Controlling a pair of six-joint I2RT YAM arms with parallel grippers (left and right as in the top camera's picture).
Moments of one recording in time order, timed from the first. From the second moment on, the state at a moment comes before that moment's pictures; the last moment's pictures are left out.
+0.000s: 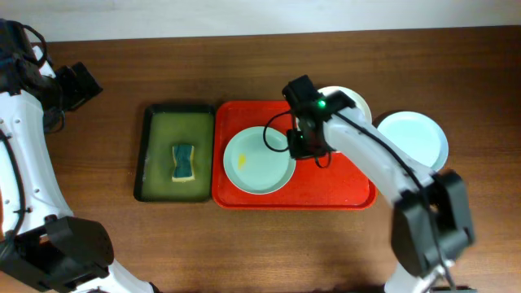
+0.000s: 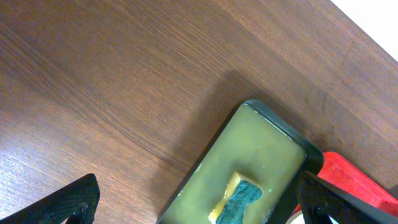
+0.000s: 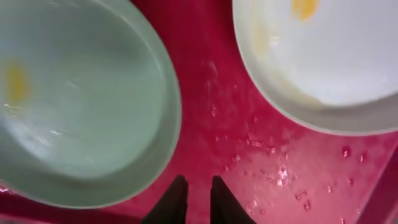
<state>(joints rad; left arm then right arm) 0.35 1.86 2.01 -1.28 0.08 -0.30 0.45 1.82 1.44 -0.98 0.01 0.31</state>
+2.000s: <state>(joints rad) -0.06 1.86 1.42 -0.99 0.03 -0.09 0.35 1.96 1.30 -0.87 -0.15 0.52</state>
